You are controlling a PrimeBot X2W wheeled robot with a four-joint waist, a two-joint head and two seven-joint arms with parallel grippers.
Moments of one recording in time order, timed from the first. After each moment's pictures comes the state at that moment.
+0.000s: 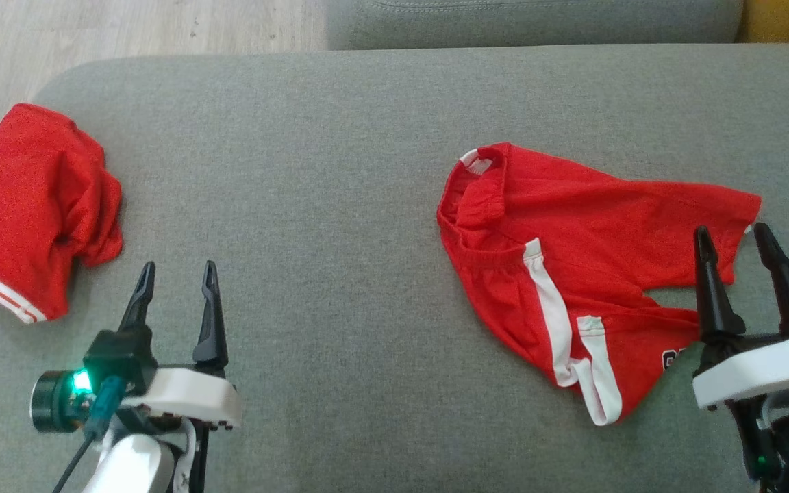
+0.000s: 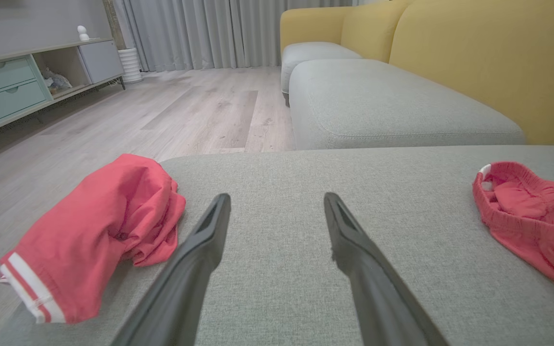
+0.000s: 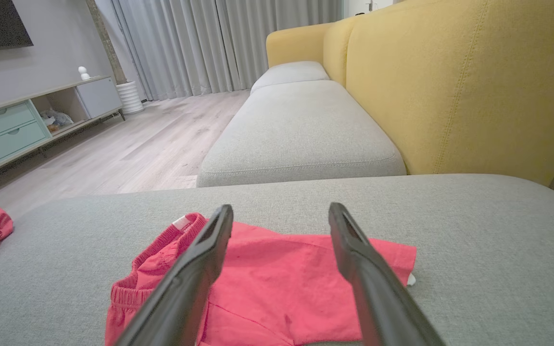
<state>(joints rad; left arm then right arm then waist) -0.11 0.31 -0.37 0.05 -0.37 0.31 -0.02 0.04 -0.07 -0.10 -0.19 0.21 0.13 0.16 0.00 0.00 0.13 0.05</state>
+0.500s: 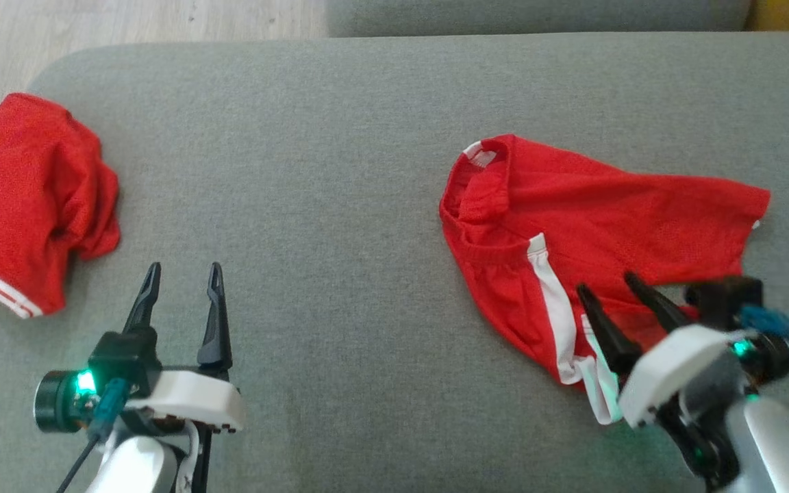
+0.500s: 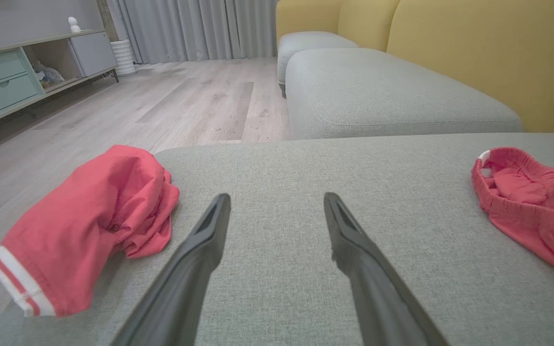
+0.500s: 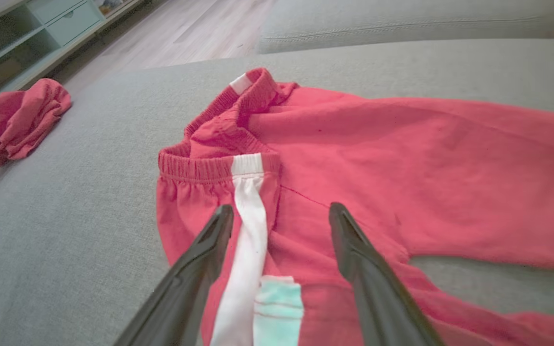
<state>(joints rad) -0.11 0.32 -0.39 0.04 -0.37 0.31 -0.02 -0.03 -0.20 0.16 0.02 0.36 0.13 0.31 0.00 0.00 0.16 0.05</state>
